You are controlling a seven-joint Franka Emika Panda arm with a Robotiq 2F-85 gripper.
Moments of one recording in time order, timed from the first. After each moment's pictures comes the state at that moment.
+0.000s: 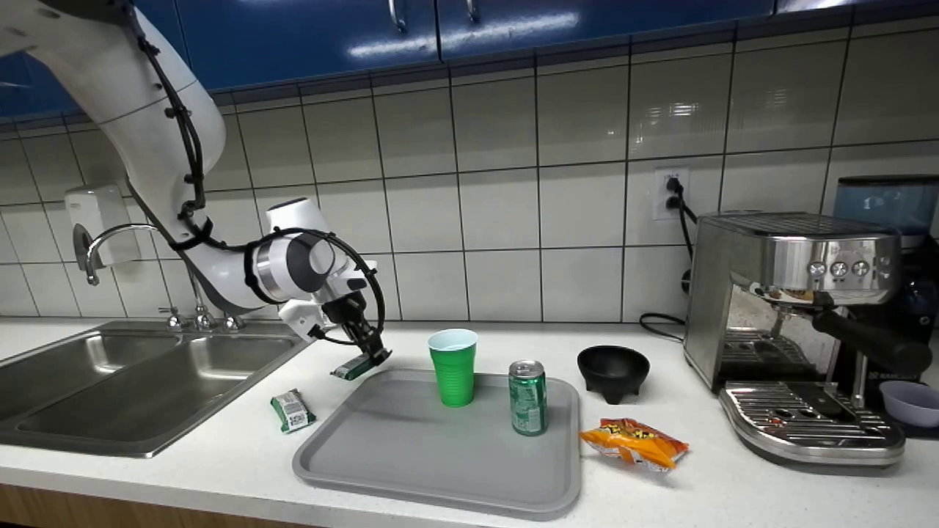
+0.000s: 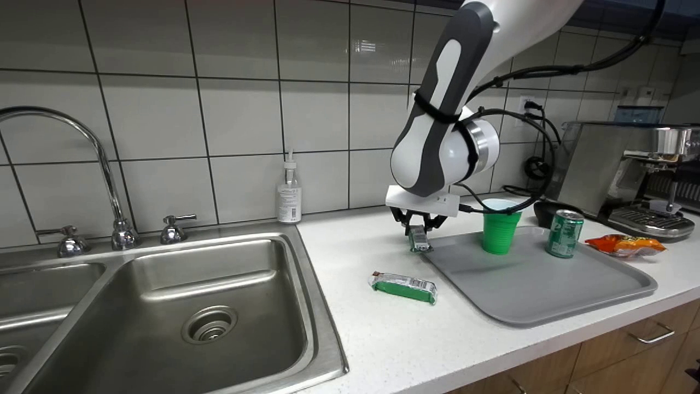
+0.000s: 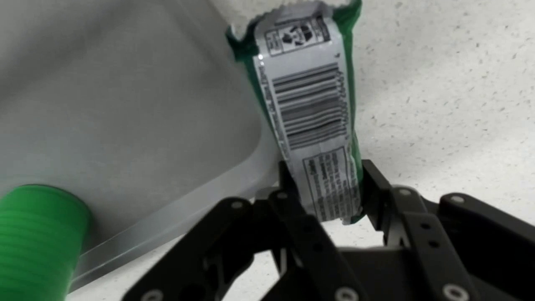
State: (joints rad) arm 0.52 0.65 -0.41 -2.06 0.06 2.94 0.73
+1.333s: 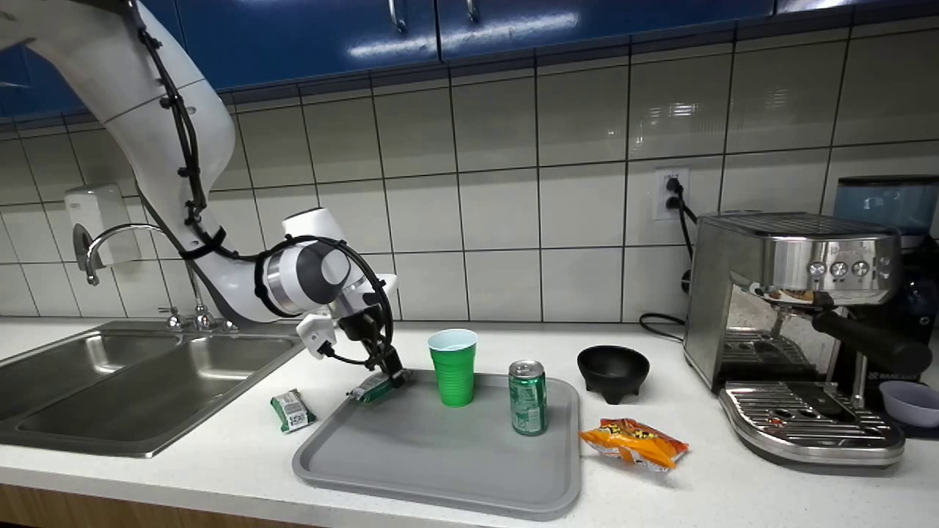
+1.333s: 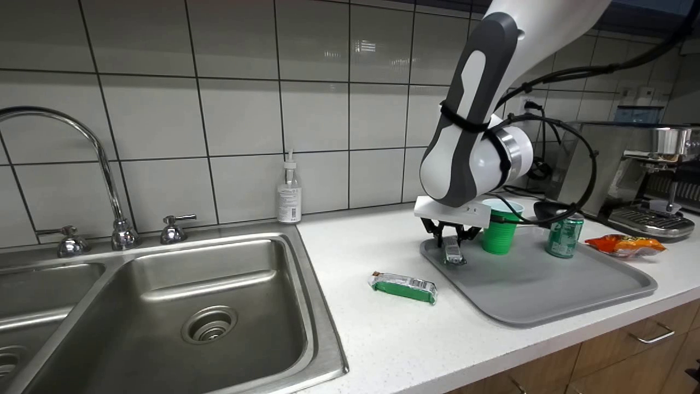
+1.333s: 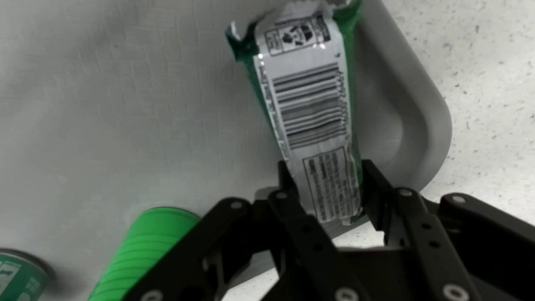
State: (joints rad) arm 0.53 0.64 -0.48 -2.17 0.06 2.94 0.78
